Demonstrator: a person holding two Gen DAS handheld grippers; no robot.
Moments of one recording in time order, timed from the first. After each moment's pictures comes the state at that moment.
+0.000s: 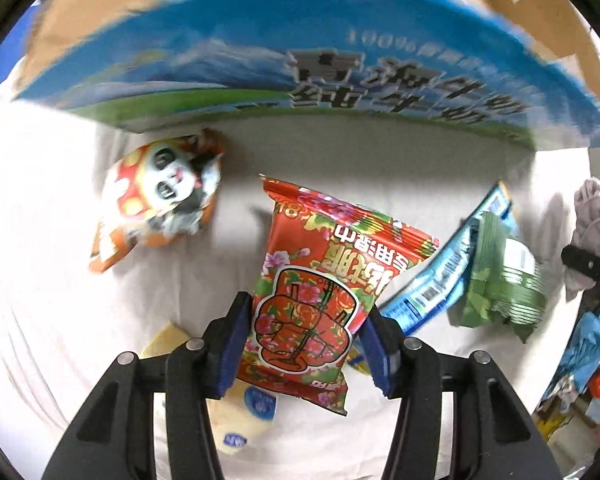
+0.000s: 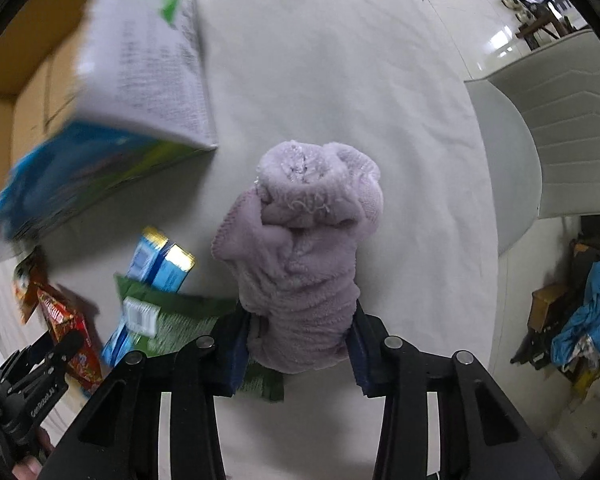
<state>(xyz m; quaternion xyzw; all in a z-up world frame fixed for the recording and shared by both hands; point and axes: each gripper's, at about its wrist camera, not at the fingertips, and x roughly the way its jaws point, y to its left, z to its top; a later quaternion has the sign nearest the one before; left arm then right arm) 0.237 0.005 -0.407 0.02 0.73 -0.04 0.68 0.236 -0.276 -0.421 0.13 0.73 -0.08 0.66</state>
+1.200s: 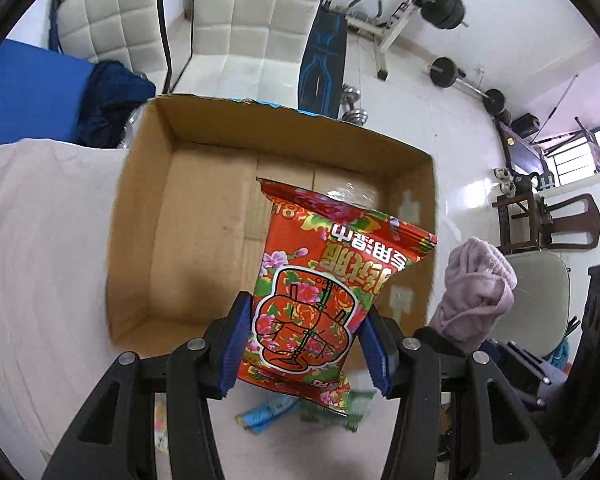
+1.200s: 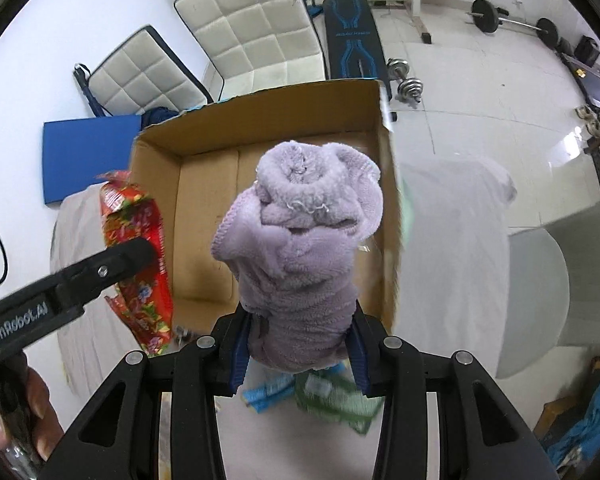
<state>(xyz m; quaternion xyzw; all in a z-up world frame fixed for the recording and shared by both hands) 0.406 -0.023 -0.232 -0.12 0.66 -0.07 0.74 0.385 -0.216 -0.267 0.11 0.65 0.06 0.75</state>
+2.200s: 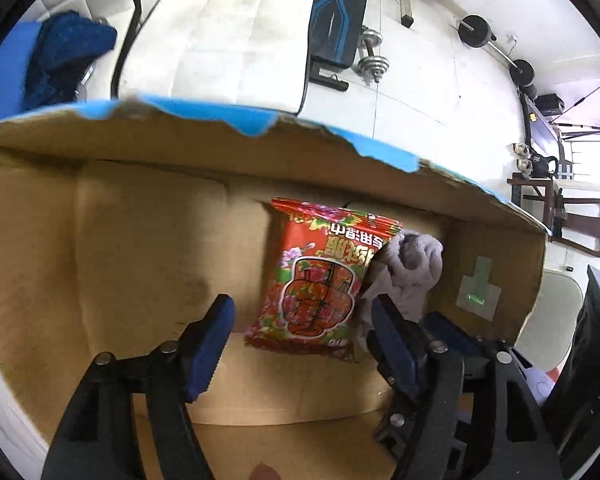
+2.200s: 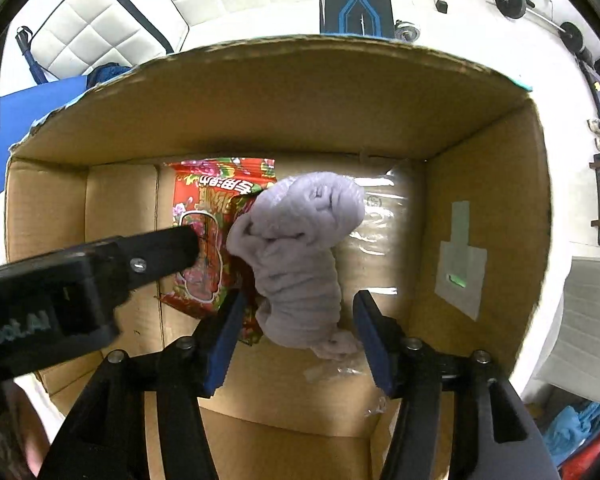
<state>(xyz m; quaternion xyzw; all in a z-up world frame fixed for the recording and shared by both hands) 0.511 -0.032 -0.339 -0.13 0.74 -0.08 0.66 0.508 -0.194 -0.396 0.04 0.72 0.05 0.69</state>
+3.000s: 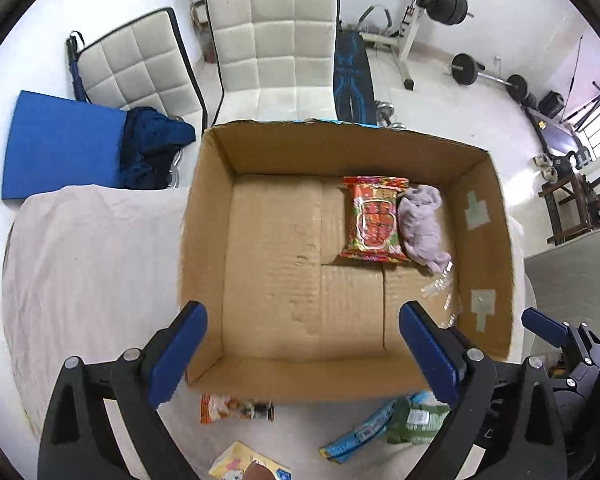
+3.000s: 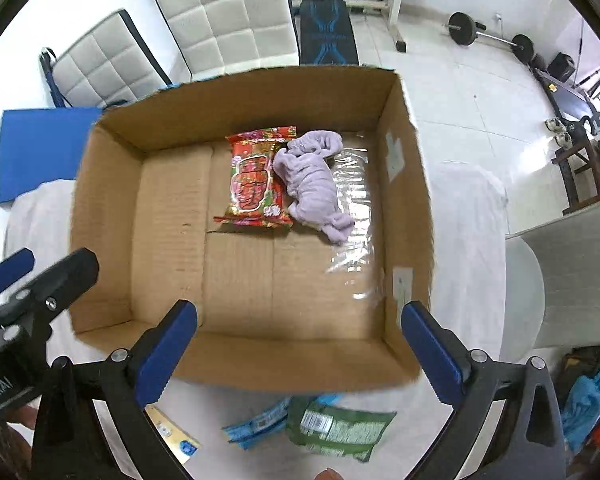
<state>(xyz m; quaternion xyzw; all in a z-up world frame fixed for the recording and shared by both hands) 0.359 0.005 -0.210 0.00 0.60 -0.03 0.80 0.366 -0.165 -0.291 0.06 0.63 0.00 0.77</state>
